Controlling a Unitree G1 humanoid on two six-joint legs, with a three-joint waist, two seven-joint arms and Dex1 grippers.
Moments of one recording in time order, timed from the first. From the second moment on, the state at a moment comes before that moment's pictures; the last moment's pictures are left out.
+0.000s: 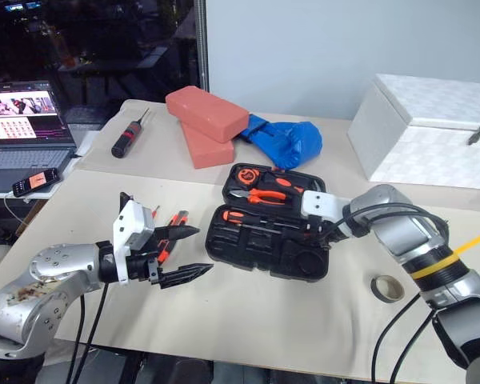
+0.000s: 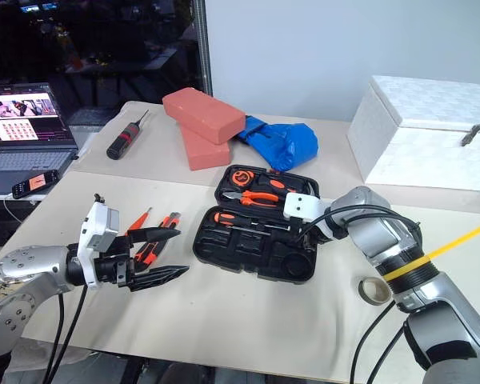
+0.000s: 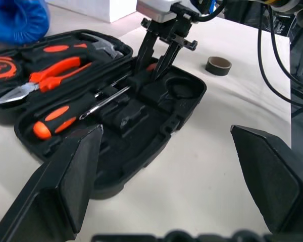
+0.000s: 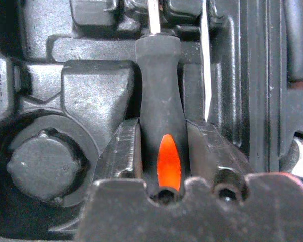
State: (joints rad) left arm -0.10 0.80 0.21 -0.57 -0.75 0.70 -0.96; right arm -0.78 -0.77 0.45 0.13 -0.08 0.54 1.24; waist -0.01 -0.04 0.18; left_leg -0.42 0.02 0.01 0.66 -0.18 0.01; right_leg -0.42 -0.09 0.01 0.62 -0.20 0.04
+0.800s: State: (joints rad) left arm -0.07 0.80 0.21 -0.53 -0.72 0.65 -0.95; right arm -0.40 -0.50 0.09 -0.07 0.14 0.44 0.86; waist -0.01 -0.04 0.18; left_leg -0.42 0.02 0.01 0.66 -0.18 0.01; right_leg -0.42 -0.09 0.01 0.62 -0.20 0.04
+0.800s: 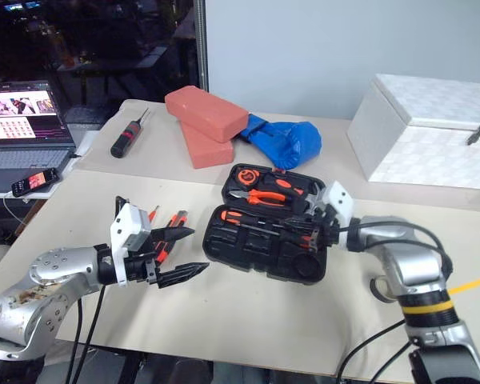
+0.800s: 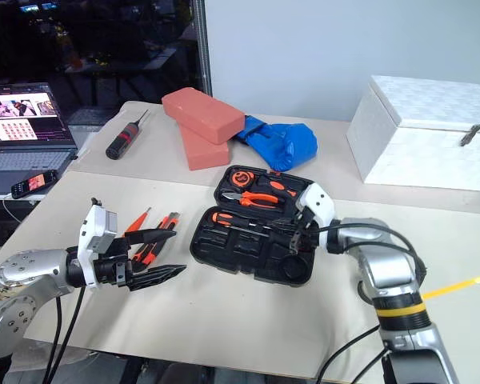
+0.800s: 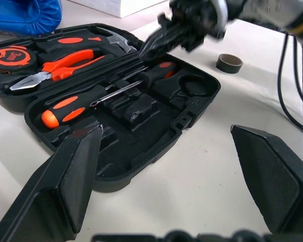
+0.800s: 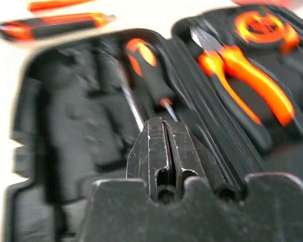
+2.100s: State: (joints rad) left arm 0.01 0.77 0.26 -0.53 -0.70 0.59 -0.83; right arm -0.40 -0.41 0.26 -0.05 -0.04 0.30 0.58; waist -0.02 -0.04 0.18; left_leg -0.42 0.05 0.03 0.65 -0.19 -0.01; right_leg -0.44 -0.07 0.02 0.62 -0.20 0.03
